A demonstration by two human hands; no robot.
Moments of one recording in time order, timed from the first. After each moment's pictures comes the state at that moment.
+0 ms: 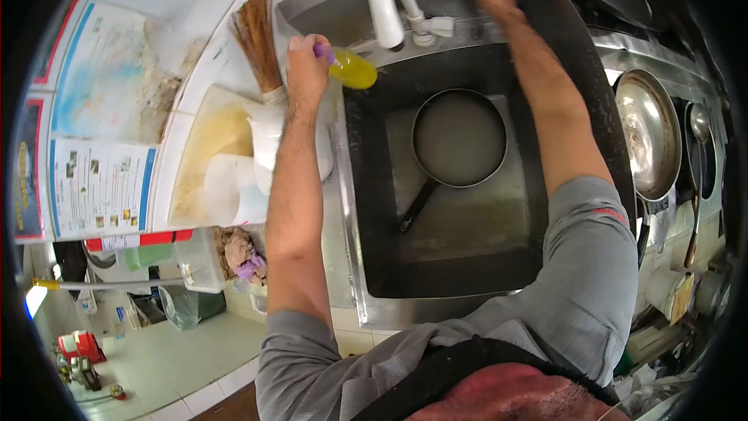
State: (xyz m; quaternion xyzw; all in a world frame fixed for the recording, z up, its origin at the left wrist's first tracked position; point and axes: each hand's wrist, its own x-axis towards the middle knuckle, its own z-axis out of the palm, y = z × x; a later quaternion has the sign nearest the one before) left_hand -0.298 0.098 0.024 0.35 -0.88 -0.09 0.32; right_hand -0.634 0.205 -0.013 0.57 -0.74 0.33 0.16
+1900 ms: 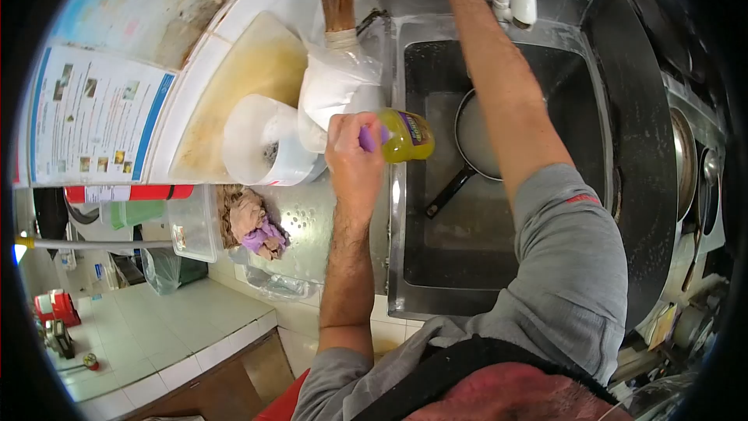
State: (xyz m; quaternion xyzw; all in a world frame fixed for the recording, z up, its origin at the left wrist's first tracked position) left_hand -0.149 0.230 0.010 0.41 -0.80 -0.14 0.41; right_hand -0.474 -0.016 -0.030 -0.22 -0.71 0.66 -0.15
